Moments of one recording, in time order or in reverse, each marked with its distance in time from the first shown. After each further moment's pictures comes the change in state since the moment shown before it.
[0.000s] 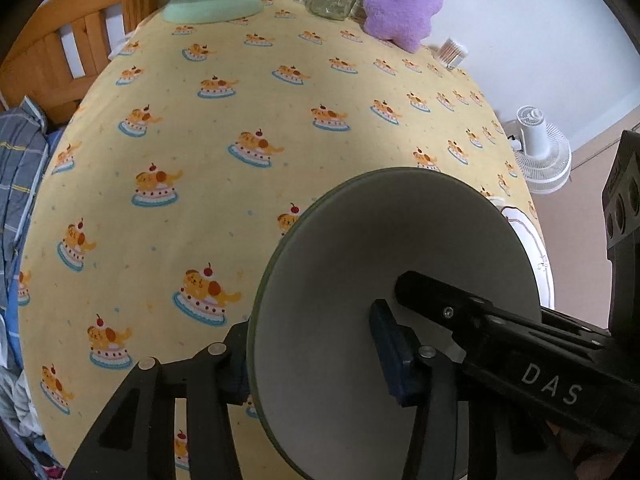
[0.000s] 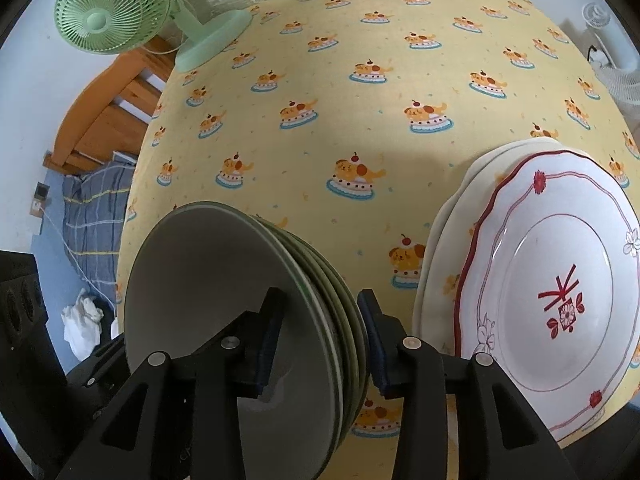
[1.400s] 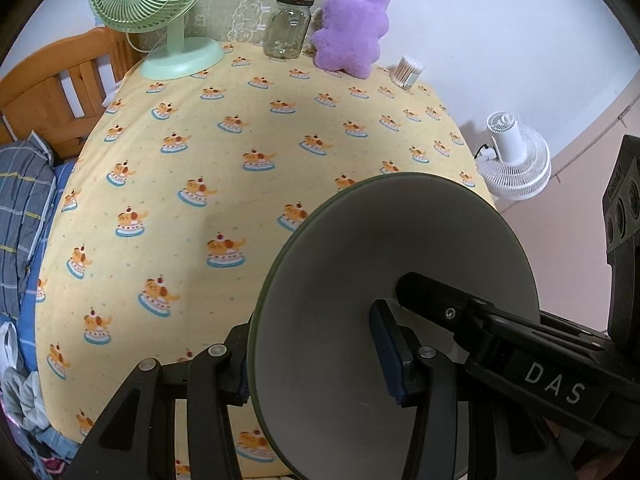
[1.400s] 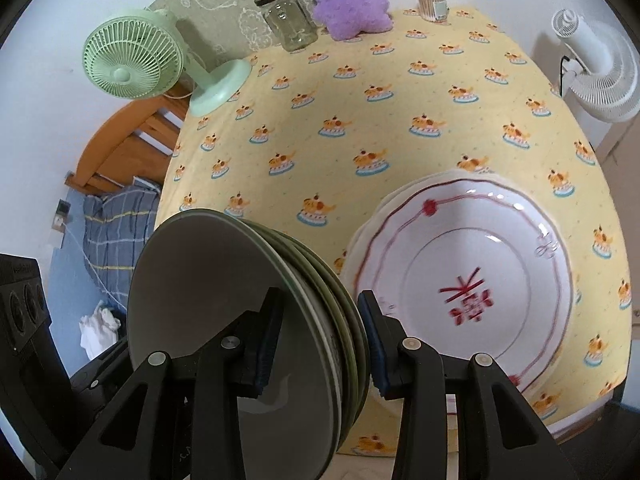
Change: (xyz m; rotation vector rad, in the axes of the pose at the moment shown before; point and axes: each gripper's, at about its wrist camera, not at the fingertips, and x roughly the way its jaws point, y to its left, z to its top) left arm -0.043 -0.091 -0.007 0.042 -0.101 0.041; right arm -0.092 -0.052 -0.008 -0.004 -0.096 0.062
